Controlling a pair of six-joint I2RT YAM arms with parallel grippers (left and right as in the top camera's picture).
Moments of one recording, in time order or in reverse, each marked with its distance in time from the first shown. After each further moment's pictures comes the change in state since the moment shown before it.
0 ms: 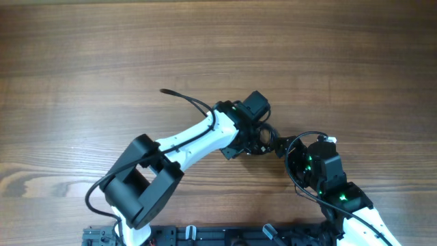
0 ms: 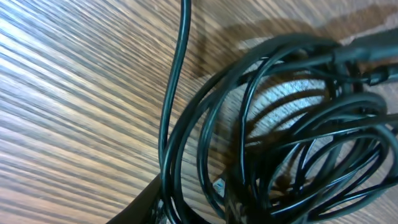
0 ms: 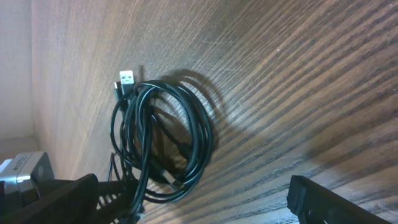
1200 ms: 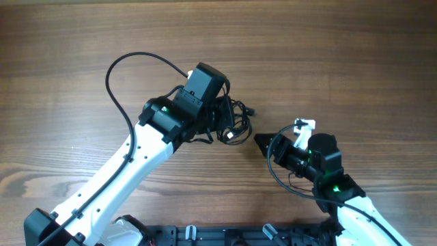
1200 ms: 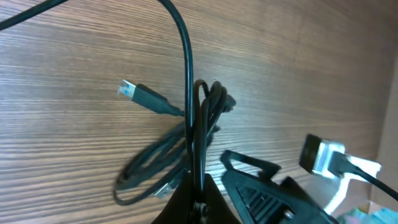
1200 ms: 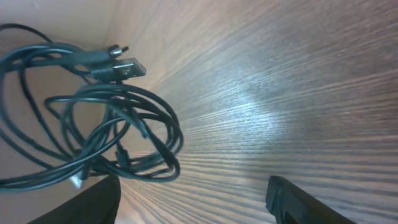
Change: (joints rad) left arm 0.188 -0.477 0.000 -0.026 0.101 0.618; right arm -0.002 0.155 -0.003 0.395 -0.298 -0.262
